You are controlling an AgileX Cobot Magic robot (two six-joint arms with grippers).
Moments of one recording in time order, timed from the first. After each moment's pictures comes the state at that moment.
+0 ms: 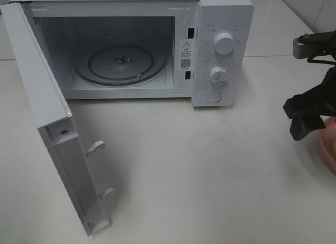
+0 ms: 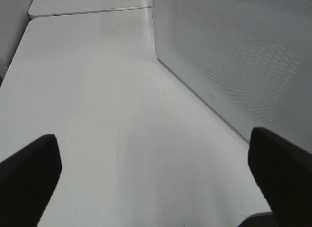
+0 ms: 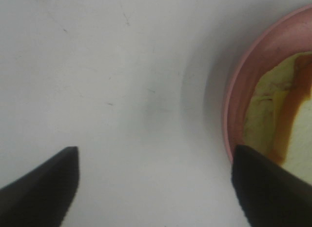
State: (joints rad) left arm 0.01 0.00 -0.50 -0.10 1.04 0.14; right arm 0.22 1.42 -0.87 -0.12 0.81 0.14
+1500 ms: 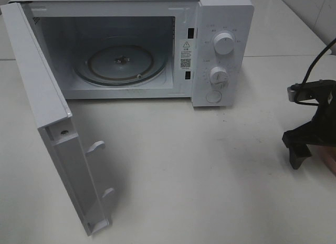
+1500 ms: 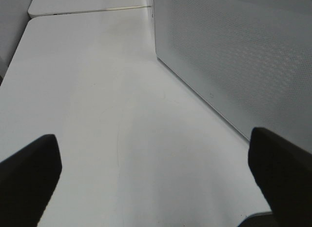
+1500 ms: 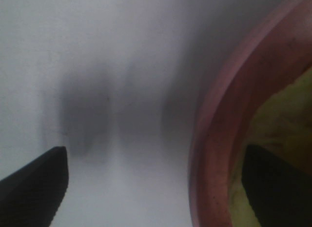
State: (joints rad) left arm 0.01 0.00 -0.50 -0.10 1.04 0.14; right arm 0.05 1.81 -0.87 -0.19 0.61 0.11
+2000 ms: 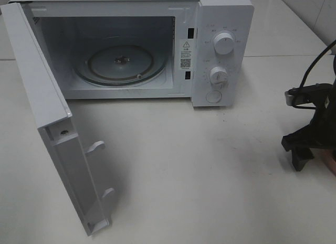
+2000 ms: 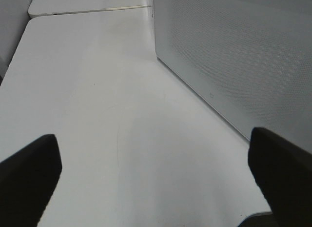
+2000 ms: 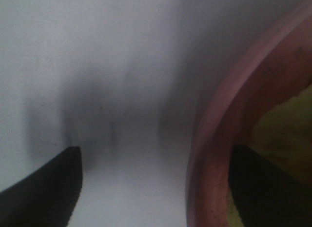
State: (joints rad) left arm 0.01 0.00 -0.50 -0.10 1.04 0.14; right arm 0.05 1.84 -0.87 -0.22 0.58 0.11
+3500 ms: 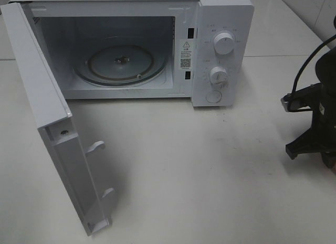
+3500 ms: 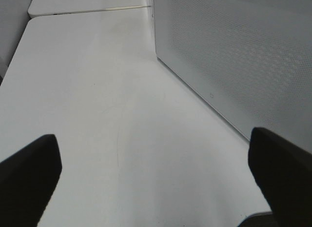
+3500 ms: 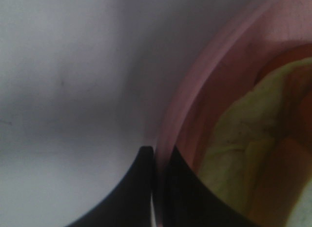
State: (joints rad) left arm 0.01 0.00 -0.50 -0.10 1.04 0.14; right arm 0.16 1.83 -0.87 -0.50 0.71 0.35
